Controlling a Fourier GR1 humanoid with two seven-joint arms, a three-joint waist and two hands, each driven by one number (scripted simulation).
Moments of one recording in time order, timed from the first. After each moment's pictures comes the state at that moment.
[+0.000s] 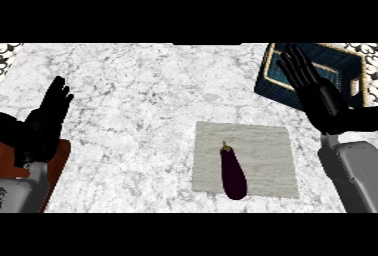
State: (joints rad) left arm -0.17 0.43 -0.09 -1.53 0.25 0.29 0.16; right arm -0.41 -0.36 0.11 -1.39 -0.33 0.12 -0.17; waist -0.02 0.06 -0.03
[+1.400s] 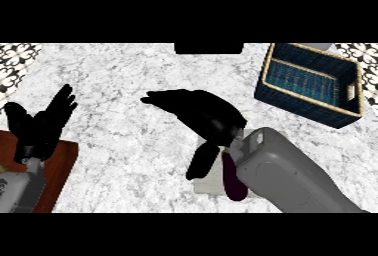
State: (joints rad) left arm -0.20 0.45 -0.06 -1.35 0.28 0.12 0.17; right arm -0.77 -0.20 0.58 -1.50 0.26 0.30 0.34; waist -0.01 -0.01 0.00
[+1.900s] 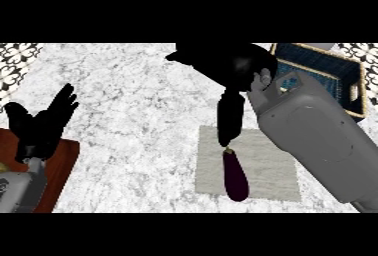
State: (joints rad) left arm -0.21 0.44 -0.05 -1.36 0.27 0.11 0.17; right arm -1.06 -0.30 0.44 -1.43 0.11 0.68 0.70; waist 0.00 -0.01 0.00
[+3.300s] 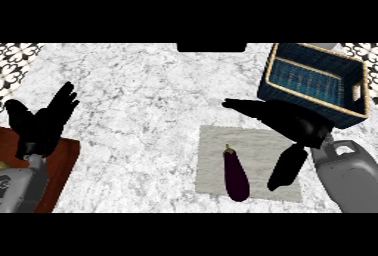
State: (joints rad) left arm -0.23 0.39 0.02 -1.33 0.22 0.05 0.17; right arm -0.47 -0.36 0.26 -1.68 0.24 0.75 0.35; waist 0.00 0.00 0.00
